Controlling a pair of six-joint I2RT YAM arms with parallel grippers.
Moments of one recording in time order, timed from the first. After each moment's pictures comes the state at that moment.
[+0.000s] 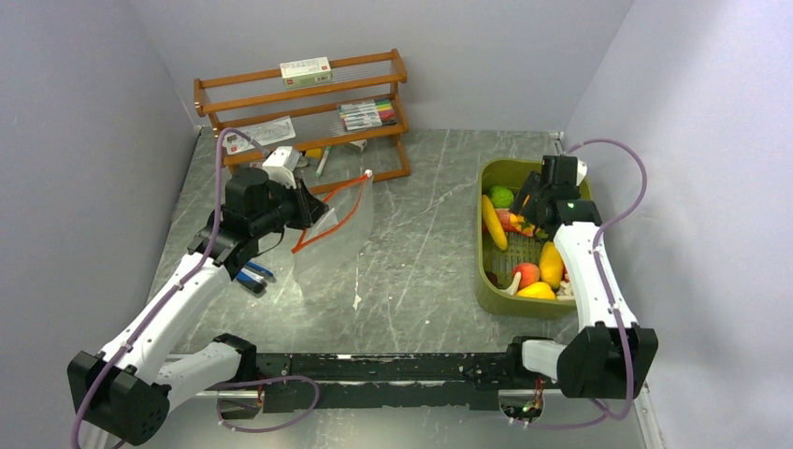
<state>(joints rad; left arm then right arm) -0.40 1.03 0.90 -0.28 0.22 -0.39 -0.01 1.20 1.12 -0.71 0.21 0.40</state>
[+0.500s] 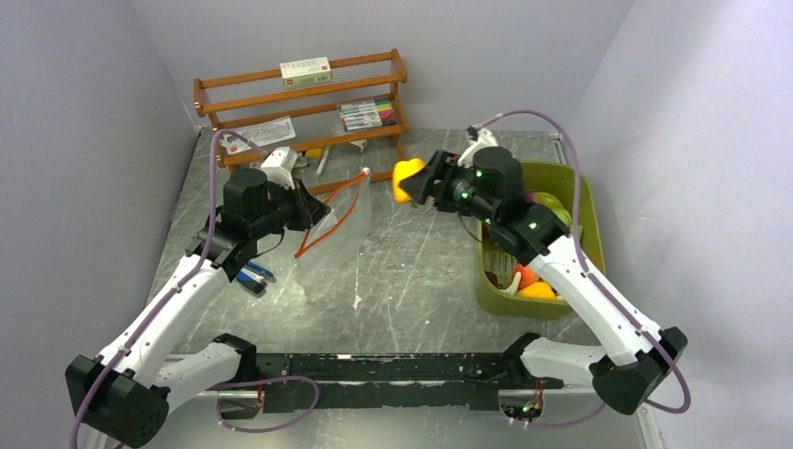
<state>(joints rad) -0.40 1.01 0.90 -0.28 0.25 -0.45 0.57 1.13 1.25 -0.50 0.02 0.64</state>
